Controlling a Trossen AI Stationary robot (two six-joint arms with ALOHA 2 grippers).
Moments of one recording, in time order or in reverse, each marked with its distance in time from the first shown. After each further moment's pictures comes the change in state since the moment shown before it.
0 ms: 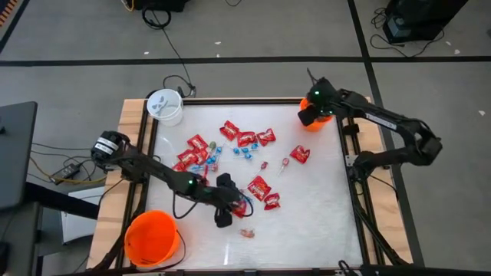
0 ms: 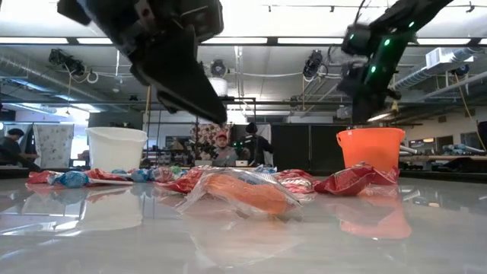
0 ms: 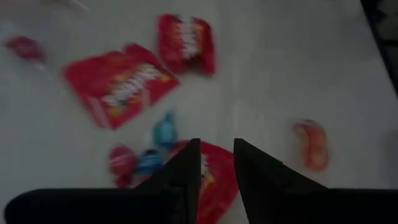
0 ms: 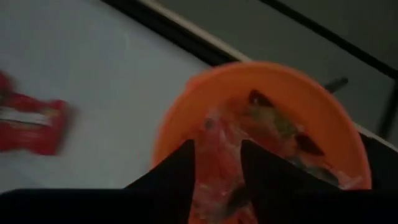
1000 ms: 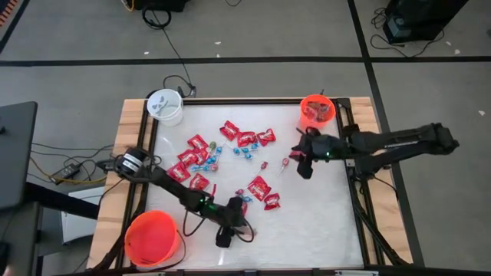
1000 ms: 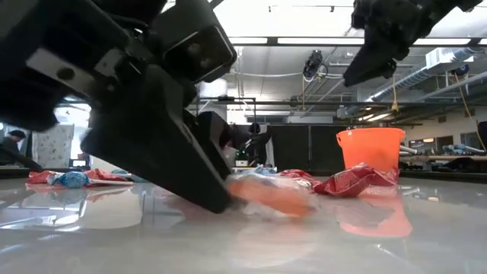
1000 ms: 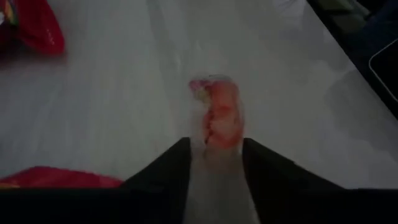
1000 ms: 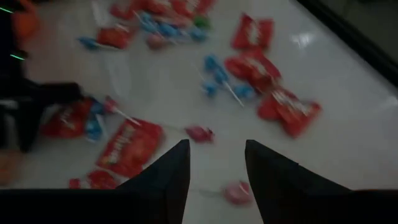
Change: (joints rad) left arm -0.091 0.313 0.002 0.395 0.168 0.157; right arm 0.848 -0.246 -0.187 0.208 0.085 0.201
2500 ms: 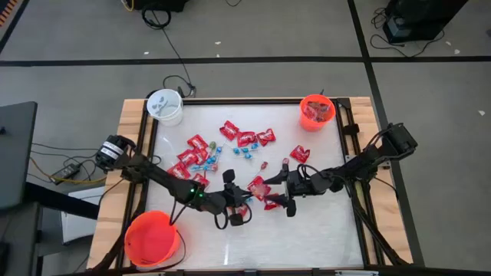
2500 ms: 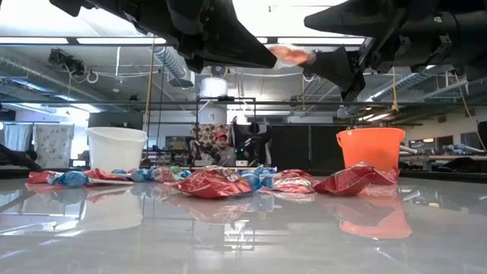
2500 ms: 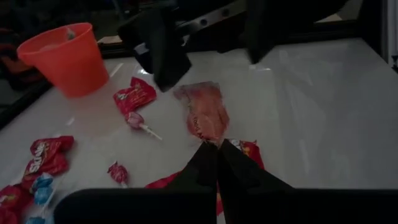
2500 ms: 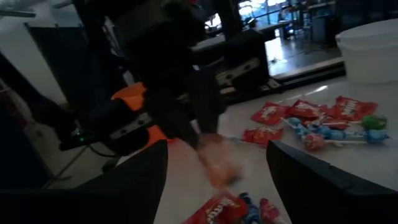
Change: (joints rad) left arm 0.030 -0.253 -0.002 0.019 -0.608 0.123; right arm 0.318 0.620 -0.312 1.632 0.083 -0.046
